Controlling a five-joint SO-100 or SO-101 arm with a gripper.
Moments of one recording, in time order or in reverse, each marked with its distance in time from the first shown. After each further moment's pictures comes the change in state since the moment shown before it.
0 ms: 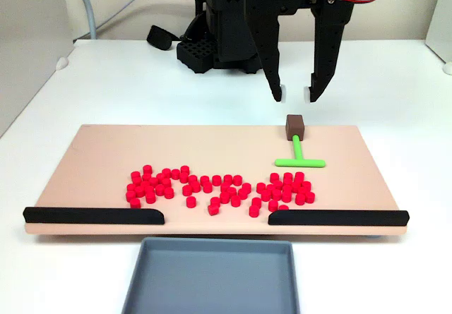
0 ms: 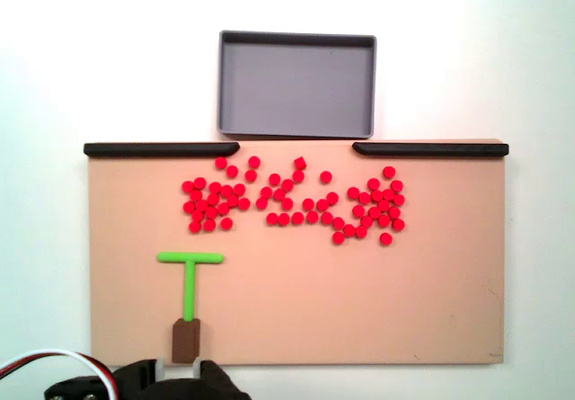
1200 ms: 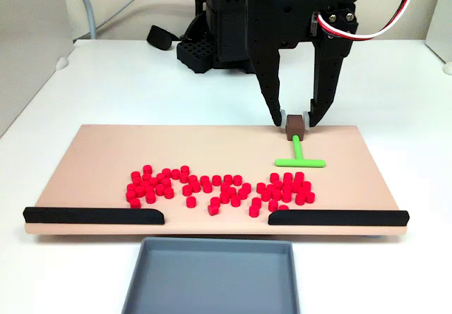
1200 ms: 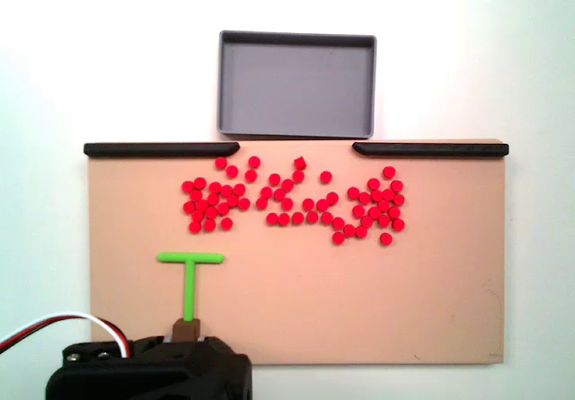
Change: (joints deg) arm -0.2 -7.0 0.0 -5.4 -0.5
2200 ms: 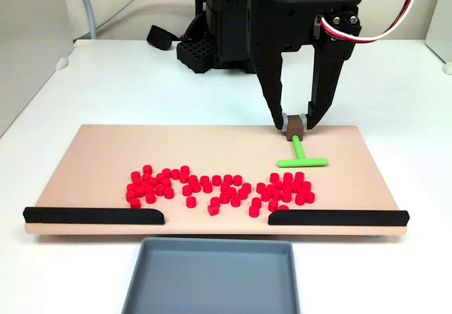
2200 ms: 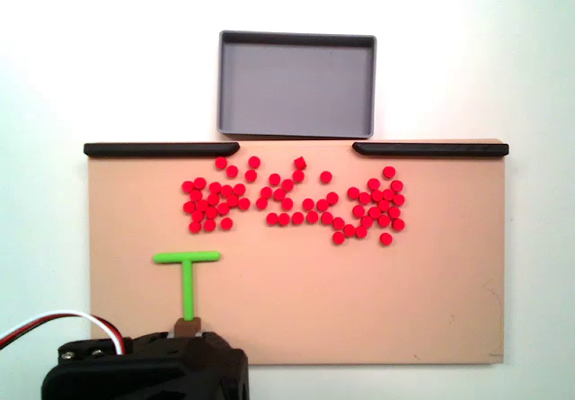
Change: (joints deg) arm -0.4 -0.3 0.0 -0.7 -0.9
